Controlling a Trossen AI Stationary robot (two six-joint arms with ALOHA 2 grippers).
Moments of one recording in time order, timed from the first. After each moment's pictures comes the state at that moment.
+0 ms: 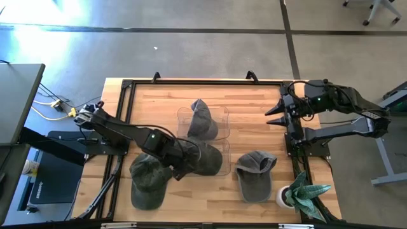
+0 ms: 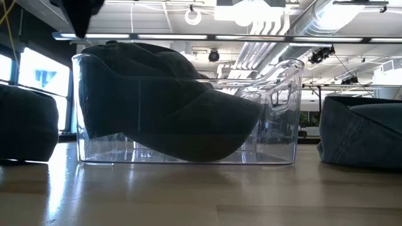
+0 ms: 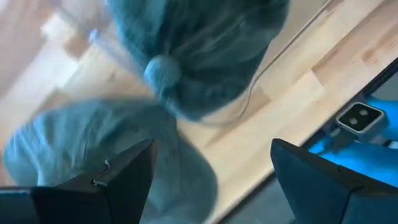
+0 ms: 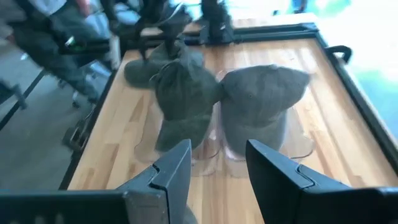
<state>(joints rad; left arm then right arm) -0.37 1.63 1.52 -1.19 0.07 -1.16 -0.11 0.82 1.26 -0.95 -0.18 0.04</state>
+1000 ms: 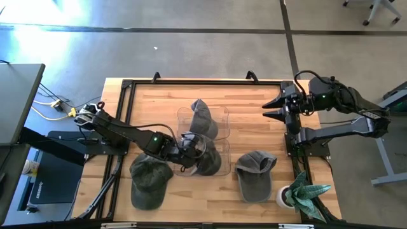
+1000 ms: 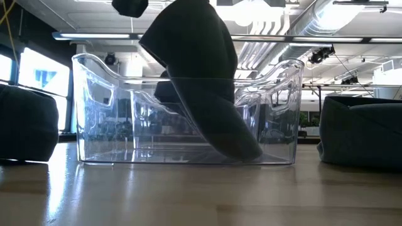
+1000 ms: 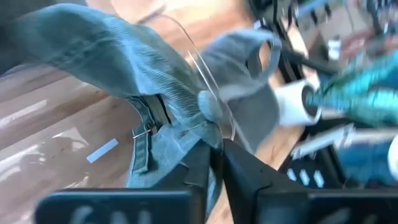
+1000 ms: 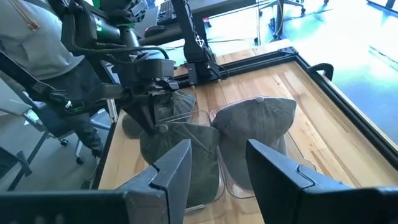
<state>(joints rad) -0.37 1.63 1.44 -0.58 -0.39 -1.36 -0.11 0.82 1.26 -0.80 -0.11 0.23</state>
